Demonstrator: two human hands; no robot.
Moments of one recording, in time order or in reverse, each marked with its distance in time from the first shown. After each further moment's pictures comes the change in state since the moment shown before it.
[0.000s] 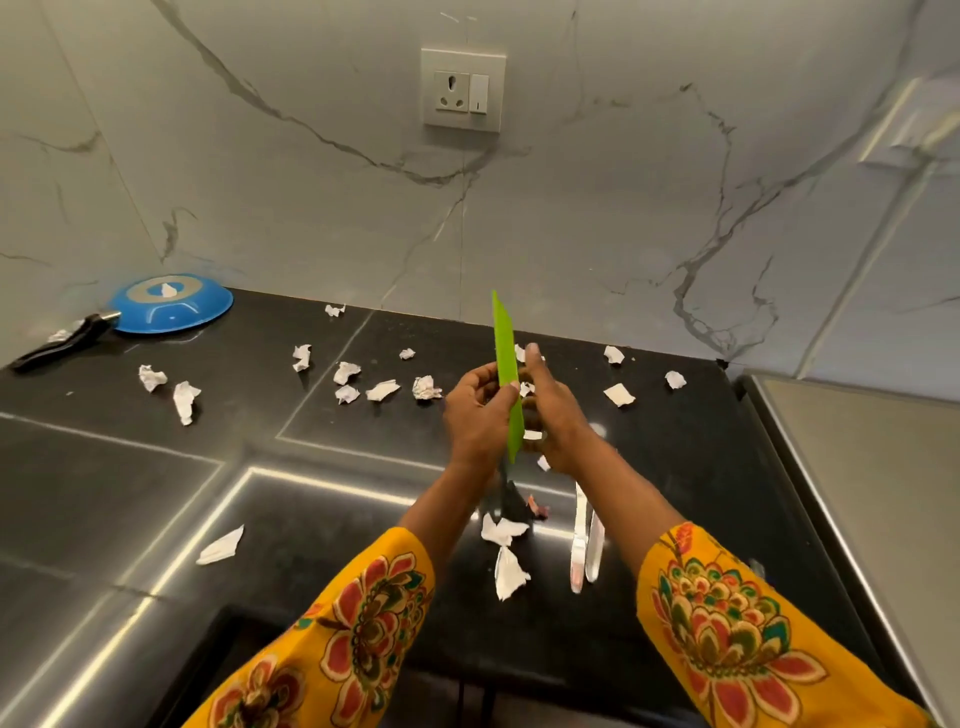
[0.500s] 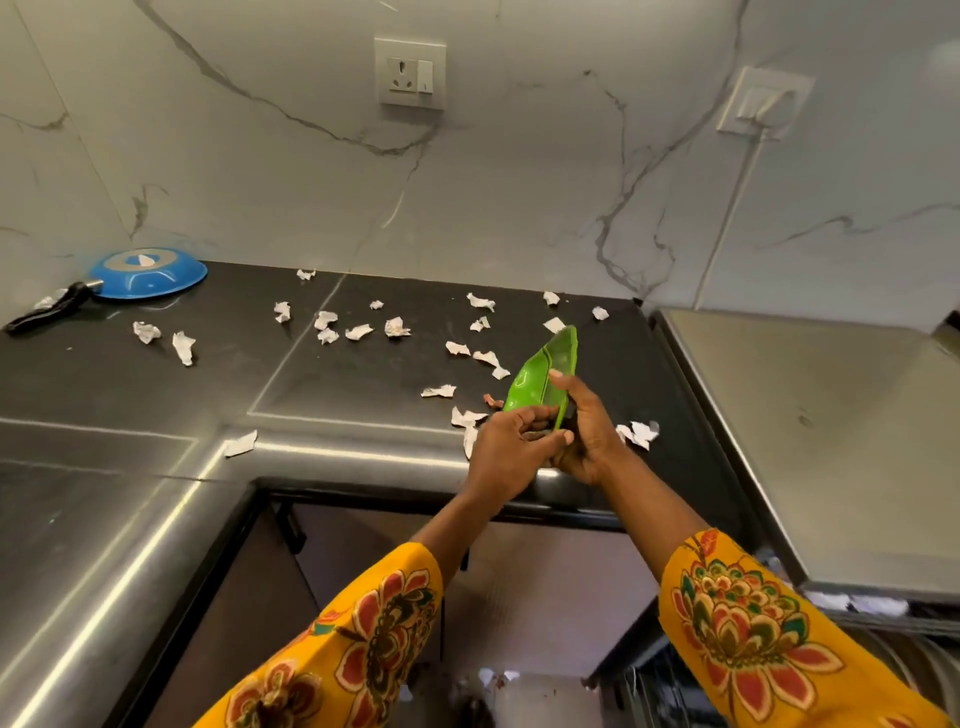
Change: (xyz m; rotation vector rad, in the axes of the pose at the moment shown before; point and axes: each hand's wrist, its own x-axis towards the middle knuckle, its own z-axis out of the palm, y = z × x) left_hand -0.183 -0.020 -0.019 0.327 -0.462 0.043; right_hand -0.178 0.065 -0.051 0.413 -0.051 0.115
